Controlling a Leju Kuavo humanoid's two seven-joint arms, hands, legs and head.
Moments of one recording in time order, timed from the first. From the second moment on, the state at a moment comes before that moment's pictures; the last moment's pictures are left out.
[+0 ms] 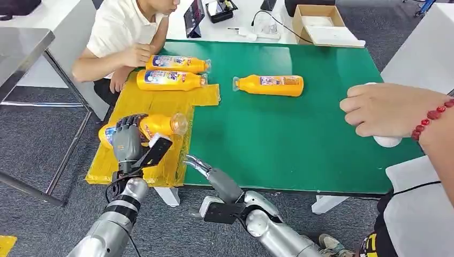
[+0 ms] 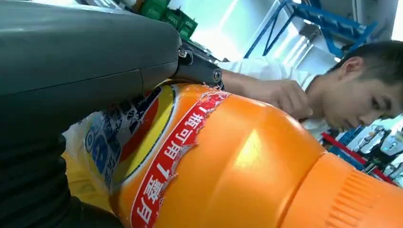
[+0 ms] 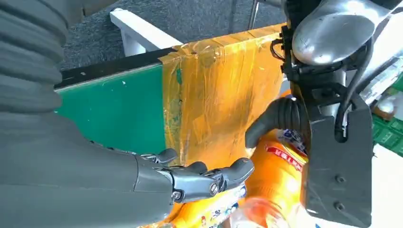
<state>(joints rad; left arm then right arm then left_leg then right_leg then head) -0.45 -0.21 0.09 -0.75 -1.10 0.70 -0.36 -0.40 0.11 0.82 -0.93 0.47 0.00 -0.61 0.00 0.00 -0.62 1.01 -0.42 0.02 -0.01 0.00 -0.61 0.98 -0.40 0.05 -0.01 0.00</state>
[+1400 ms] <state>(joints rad) -0.50 -0.12 -0.24 -0.74 -0.46 -0.15 -0.45 -0.38 0.14 0.81 -0.92 0.49 0.06 -0.64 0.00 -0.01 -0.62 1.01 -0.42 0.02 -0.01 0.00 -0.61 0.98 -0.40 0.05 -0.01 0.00</state>
